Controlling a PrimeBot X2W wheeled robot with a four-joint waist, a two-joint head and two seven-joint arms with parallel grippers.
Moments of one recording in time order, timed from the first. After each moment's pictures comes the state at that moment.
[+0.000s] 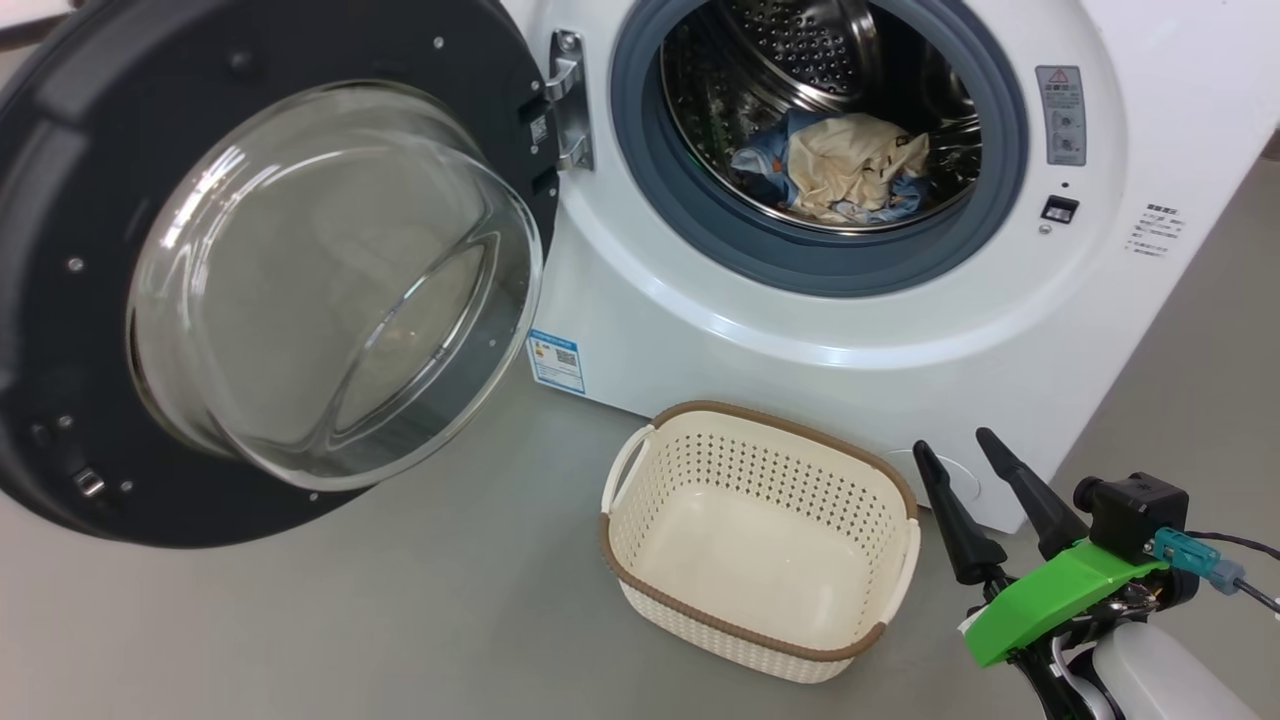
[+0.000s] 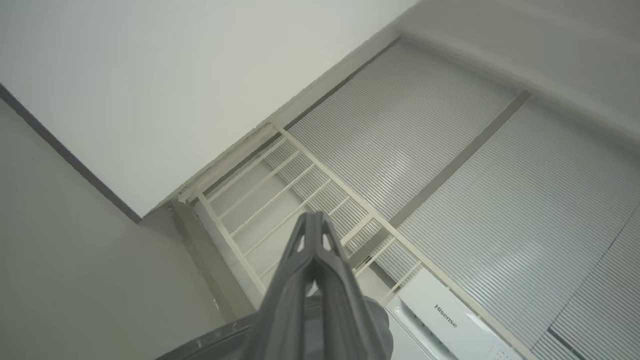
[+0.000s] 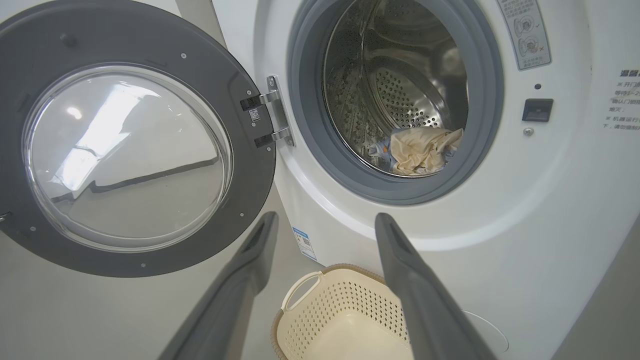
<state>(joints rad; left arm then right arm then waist) -0.40 0.34 0.40 0.21 -1.19 -0.13 -0.07 -0.25 -0.27 0.37 0.40 0.60 0.13 -0.25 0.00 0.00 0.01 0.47</state>
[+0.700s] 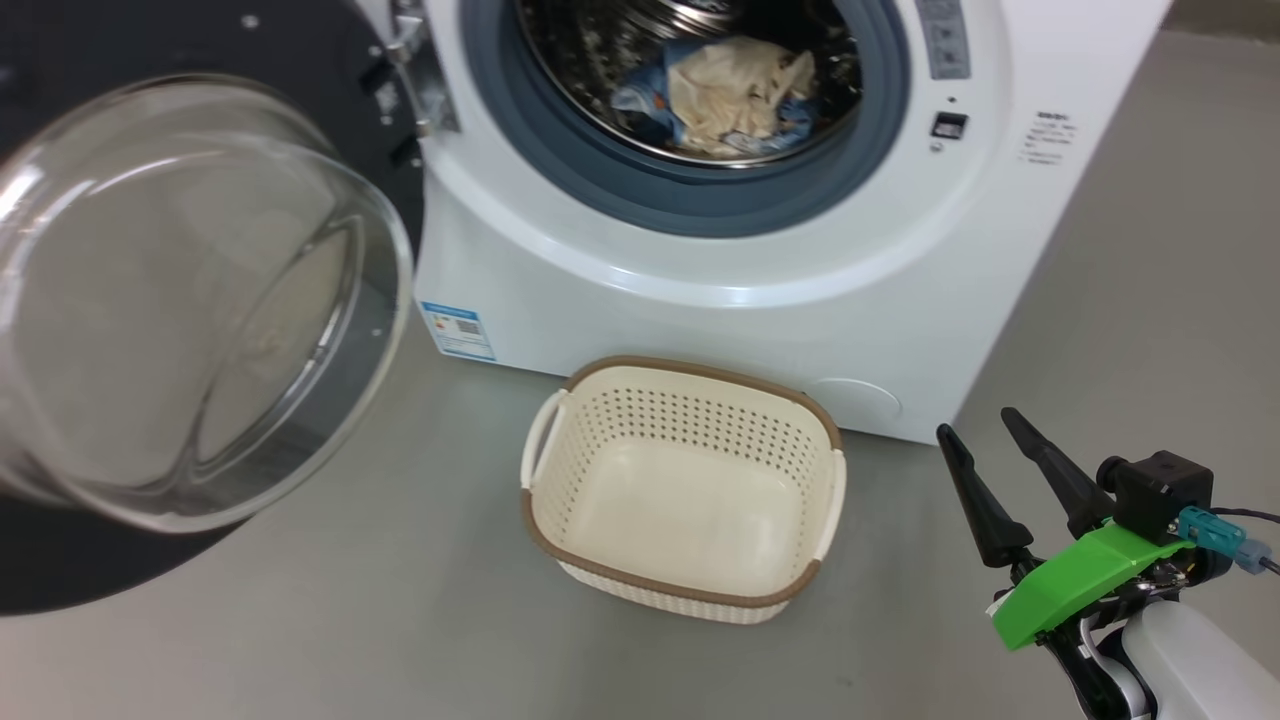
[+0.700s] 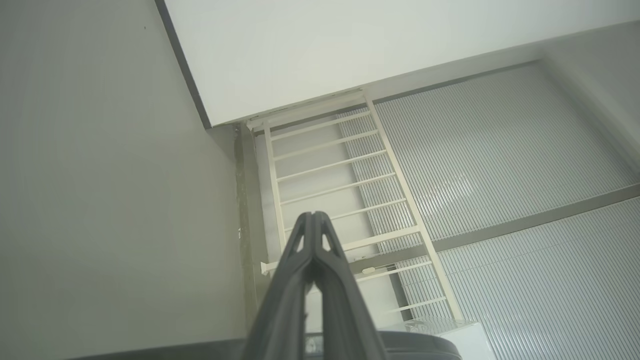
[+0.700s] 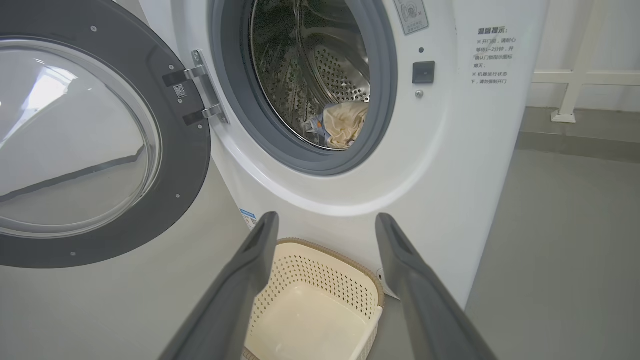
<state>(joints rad) -0.60 0.51 0.62 0.79 -1.51 -0.13 0.11 -0.28 -0.34 0.39 0.40 0.60 0.13 -0.25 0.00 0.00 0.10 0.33</state>
